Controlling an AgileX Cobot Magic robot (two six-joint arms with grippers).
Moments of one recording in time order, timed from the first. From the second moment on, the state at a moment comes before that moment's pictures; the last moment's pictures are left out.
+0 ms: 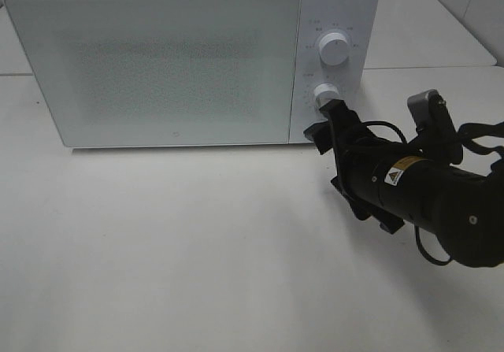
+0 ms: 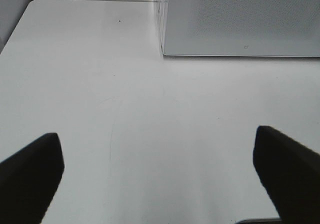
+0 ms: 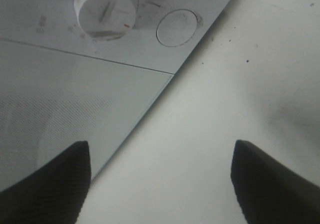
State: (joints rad) left arm -0.03 0.00 -0.50 -0.05 1.04 -0.02; right arm 0.61 1.74 -0.47 0.36 -0.77 0.99
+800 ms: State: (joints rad) left arm -0.03 0.00 -0.50 -0.05 1.04 -0.02; right arm 0.61 1.44 -0.59 0.35 0.09 0.04
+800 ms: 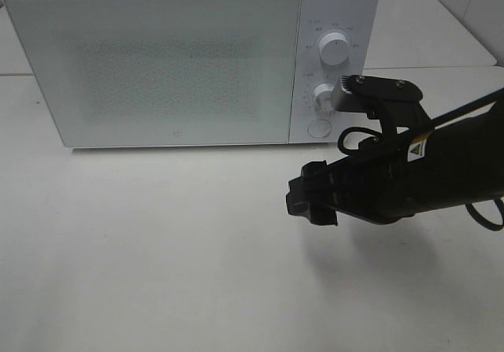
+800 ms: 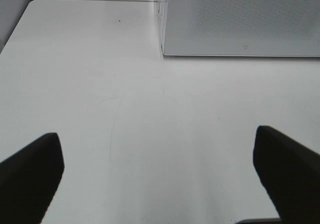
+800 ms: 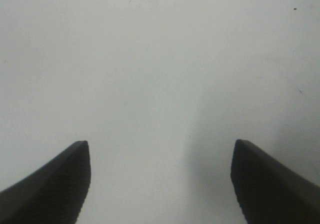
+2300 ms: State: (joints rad) left arm -0.03 0.00 -0.50 -0.05 1.04 -0.02; right arm 0.58 0.41 -0.67 -0.01 1.03 0.01
